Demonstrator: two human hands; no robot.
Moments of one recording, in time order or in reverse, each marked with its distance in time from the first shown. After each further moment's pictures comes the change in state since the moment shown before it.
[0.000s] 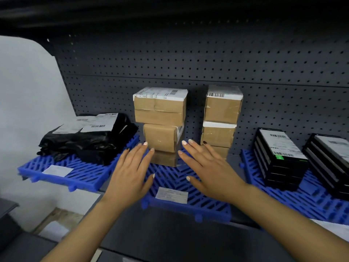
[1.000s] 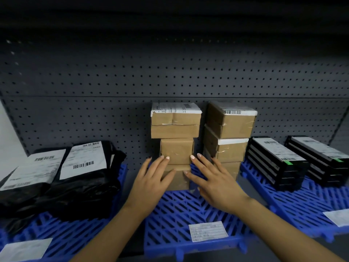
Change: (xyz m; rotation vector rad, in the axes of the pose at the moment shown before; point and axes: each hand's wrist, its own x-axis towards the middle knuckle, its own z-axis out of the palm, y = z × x) left_hand 0.086 -0.066 0.083 -0.178 0.346 0.414; right_hand 0.059 -0.024 0.047 -0.213 -0.139 0.268
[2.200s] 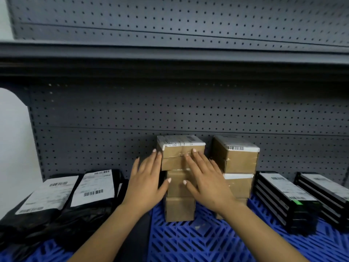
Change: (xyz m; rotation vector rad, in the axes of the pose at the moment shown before) left_hand 0.054 -0.048 -0.036 -0.125 -0.012 -0.369; right_hand 0.079 0.006 -0.058 0.230 0.162 0.242
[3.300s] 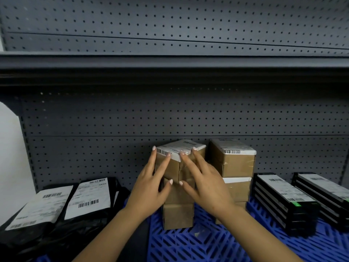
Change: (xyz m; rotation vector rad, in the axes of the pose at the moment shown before) left_hand 0.011 0.011 -0.002 -0.410 0.051 0.106; right_hand 0.001 -0.005 -0.014 0.155 0.224 -0.041
